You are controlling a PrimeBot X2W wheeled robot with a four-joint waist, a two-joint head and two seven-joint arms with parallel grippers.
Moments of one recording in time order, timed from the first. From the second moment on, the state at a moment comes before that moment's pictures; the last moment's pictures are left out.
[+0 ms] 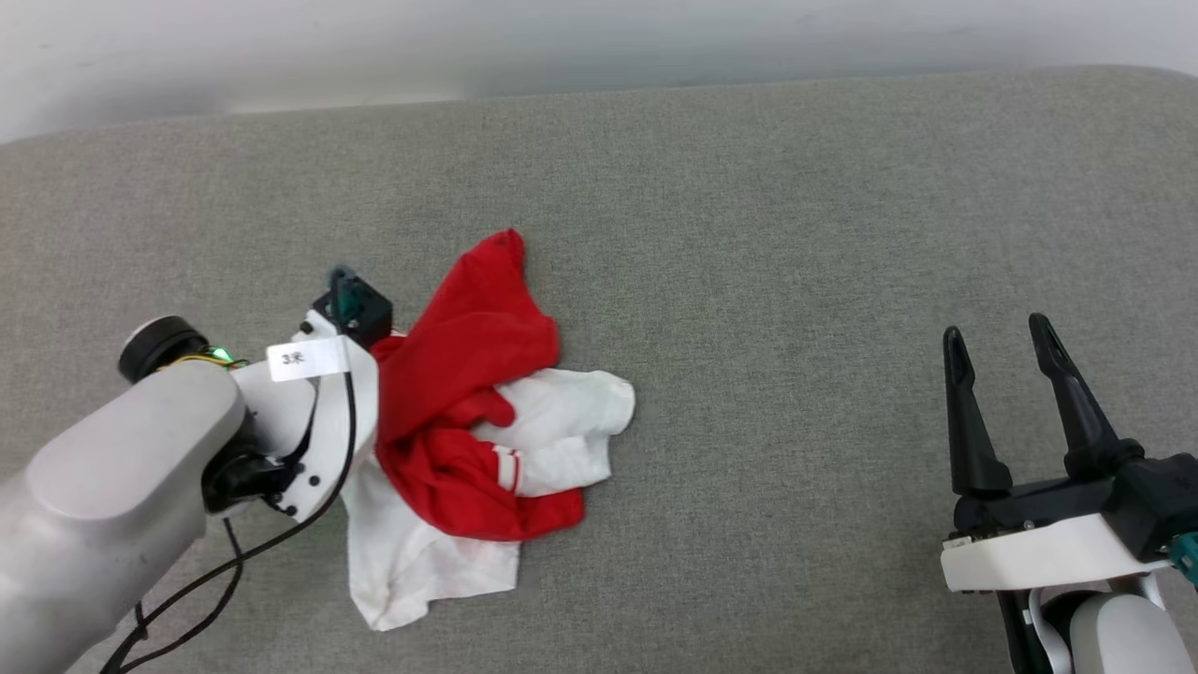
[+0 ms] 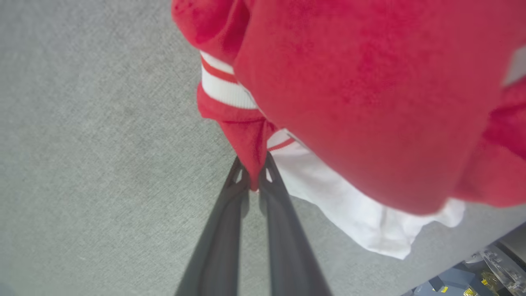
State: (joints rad) left arm -0.95 0.73 -1.18 0.37 -0.93 -0.13 0.74; right arm -0.10 -0.06 -0.02 -0.03 0.07 0.13 -0.26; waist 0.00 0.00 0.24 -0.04
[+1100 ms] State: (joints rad) left arm -0.50 0.59 -0.73 0.12 -0.65 0.43 -0.26; right arm -0.66 -0.52 0.58 0.08 0.38 0.13 0.07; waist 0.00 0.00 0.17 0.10
